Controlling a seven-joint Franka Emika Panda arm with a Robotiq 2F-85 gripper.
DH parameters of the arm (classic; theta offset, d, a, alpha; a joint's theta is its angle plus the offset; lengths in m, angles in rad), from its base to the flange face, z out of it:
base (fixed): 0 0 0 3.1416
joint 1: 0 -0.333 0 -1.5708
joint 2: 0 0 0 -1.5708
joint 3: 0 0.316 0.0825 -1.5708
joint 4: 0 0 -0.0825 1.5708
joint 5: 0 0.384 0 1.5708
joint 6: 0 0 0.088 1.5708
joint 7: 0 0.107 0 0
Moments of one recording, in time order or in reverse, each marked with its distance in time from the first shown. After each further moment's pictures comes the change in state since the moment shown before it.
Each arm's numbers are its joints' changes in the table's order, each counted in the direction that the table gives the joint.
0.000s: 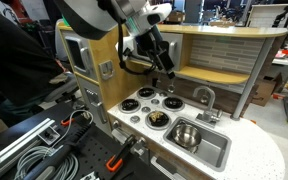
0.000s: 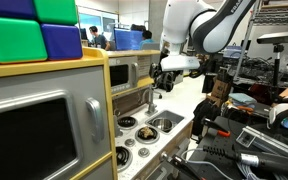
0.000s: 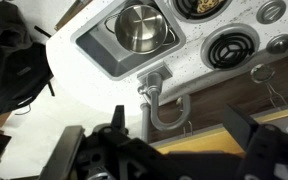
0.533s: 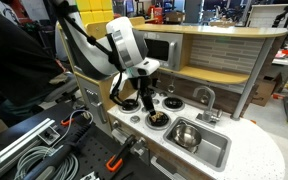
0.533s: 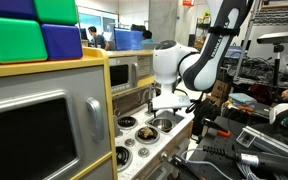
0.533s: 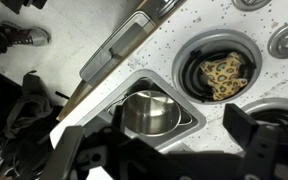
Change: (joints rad) arm -0.049 -0.330 0.010 -0.088 0.011 0.011 0.259
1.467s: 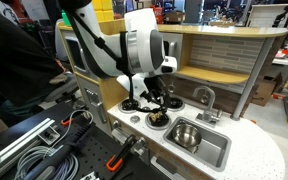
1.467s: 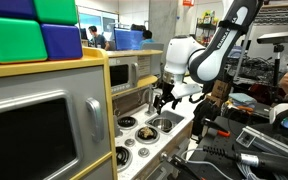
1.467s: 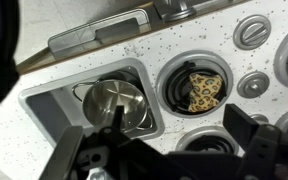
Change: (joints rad) arm 0.563 -0.016 0.426 0.012 0.041 0.034 -0.746
